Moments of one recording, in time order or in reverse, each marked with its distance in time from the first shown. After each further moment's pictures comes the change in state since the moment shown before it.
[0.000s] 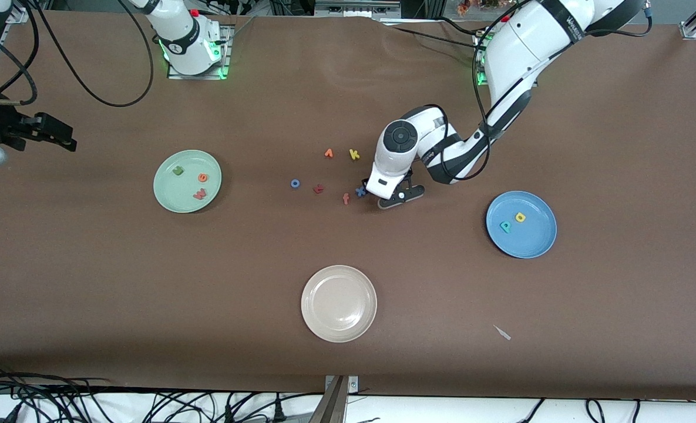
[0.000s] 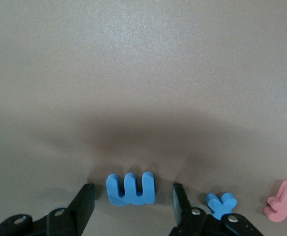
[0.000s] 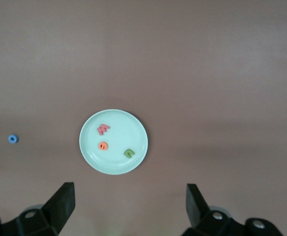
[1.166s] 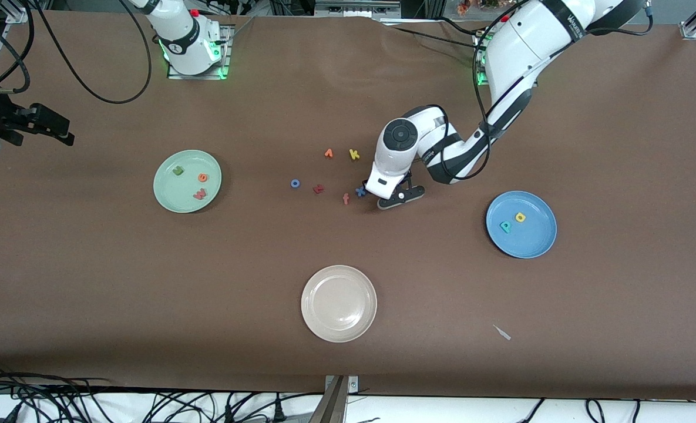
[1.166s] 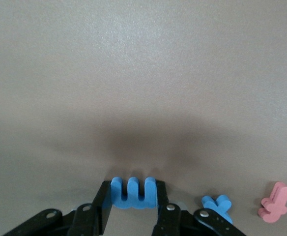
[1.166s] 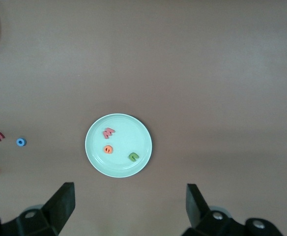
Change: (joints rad) left arm 0.000 -0.006 0.001 0.001 0.020 0.006 0.000; right arm -0.002 -0.027 0.008 -0.015 0.011 0.024 0.013
